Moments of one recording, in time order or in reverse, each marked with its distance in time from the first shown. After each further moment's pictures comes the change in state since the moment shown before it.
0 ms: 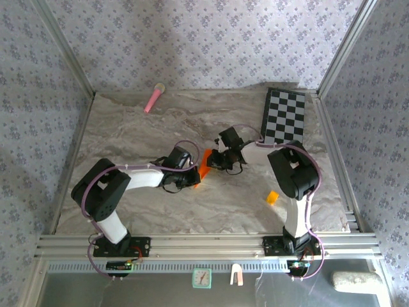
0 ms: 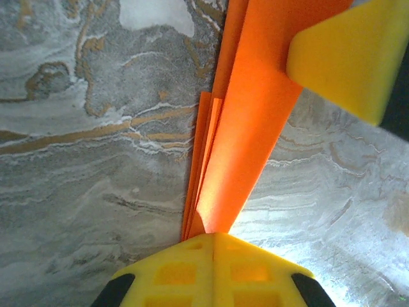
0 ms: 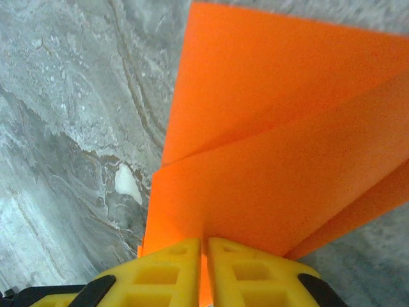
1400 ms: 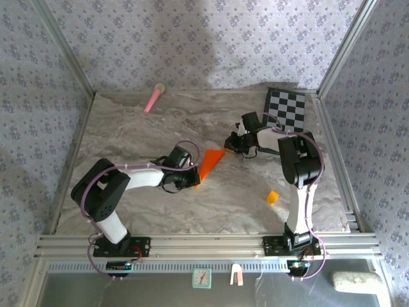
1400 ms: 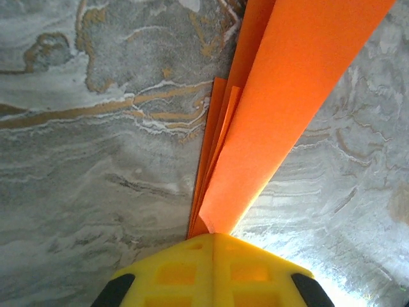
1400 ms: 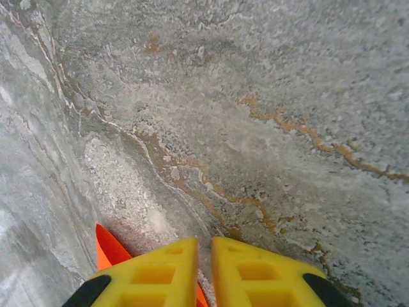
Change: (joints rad) left arm 0.000 -0.004 0.021 -0.060 0.016 0.010; right arm -0.245 0.090 0.147 -0.060 -0.018 -0.071
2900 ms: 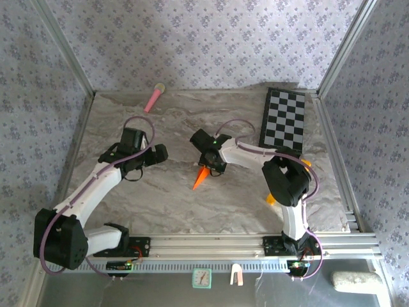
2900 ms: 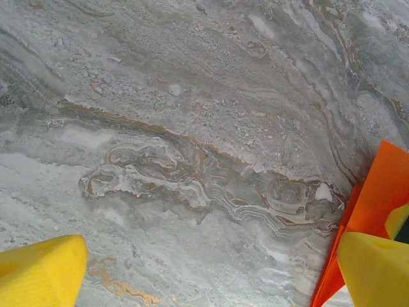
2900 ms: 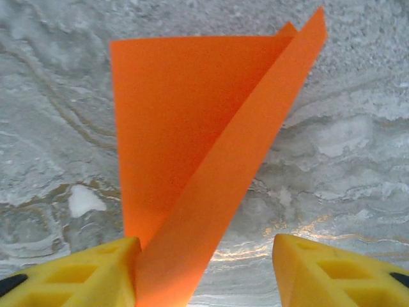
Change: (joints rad) left arm 0.375 -0.484 0.077 -0.456 -0.300 0.294; right arm 0.510 -0.082 0.167 -0.515 0.666 0.522
